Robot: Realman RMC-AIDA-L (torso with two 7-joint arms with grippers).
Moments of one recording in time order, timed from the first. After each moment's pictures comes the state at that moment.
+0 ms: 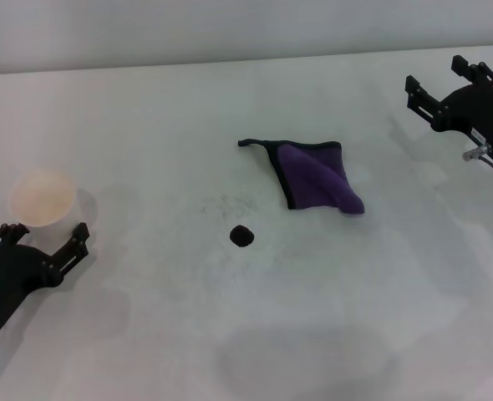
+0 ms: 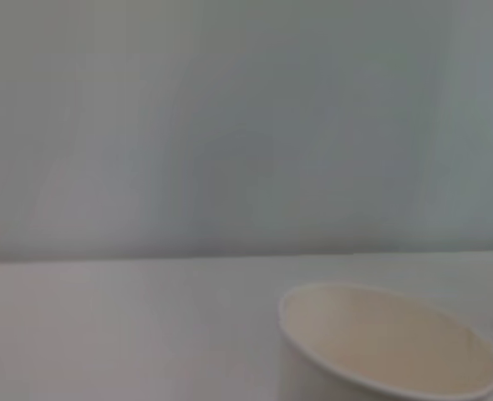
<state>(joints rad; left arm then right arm) -0.40 -2.10 1.06 -0.08 -2.31 -1.18 2.72 0.44 2.02 1.76 0.18 -0.34 0.97 -2.79</state>
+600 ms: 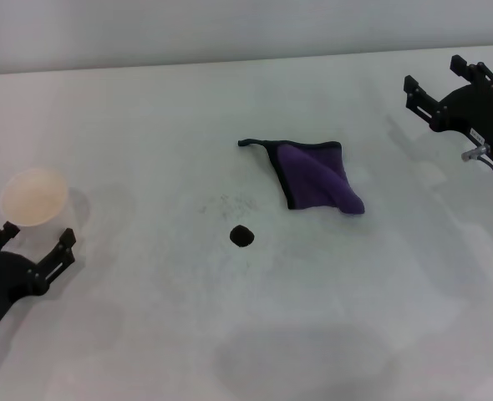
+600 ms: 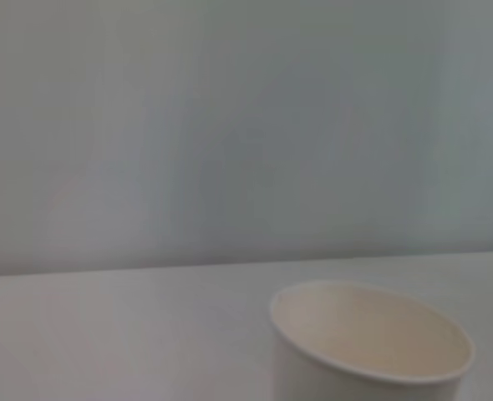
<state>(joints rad) -0.35 -2.09 1.06 -0.04 -2.29 -1.21 2.73 0.44 2.02 1.76 0.18 -0.34 0.98 -2.79</state>
